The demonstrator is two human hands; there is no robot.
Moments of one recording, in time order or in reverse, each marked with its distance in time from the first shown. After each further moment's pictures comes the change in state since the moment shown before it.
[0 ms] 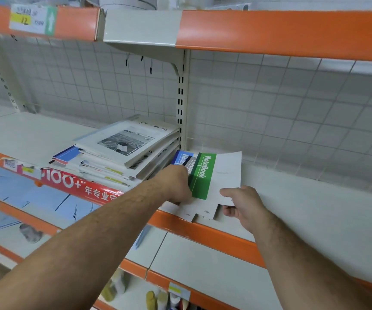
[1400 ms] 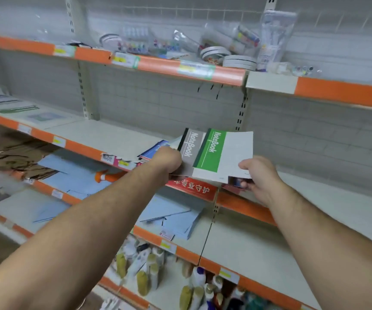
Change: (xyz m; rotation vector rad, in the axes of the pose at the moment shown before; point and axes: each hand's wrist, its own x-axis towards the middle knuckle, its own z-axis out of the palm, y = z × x) left_hand -0.166 -0.189 -0.109 -1.025 0.313 -0.212; right_hand -0.181 -0.055 0.190 -0.053 0.068 -0.266
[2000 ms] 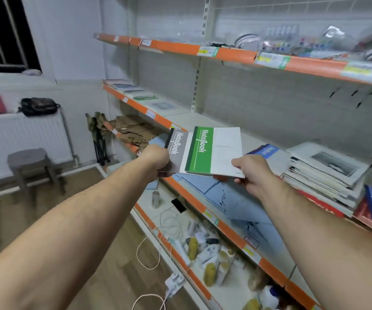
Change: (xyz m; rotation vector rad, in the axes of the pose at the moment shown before) left_hand -0.056 -0.107 -0.289 -0.150 0.453 -0.225; right_hand -0.076 0.012 0.285 -0.109 -0.475 0.003
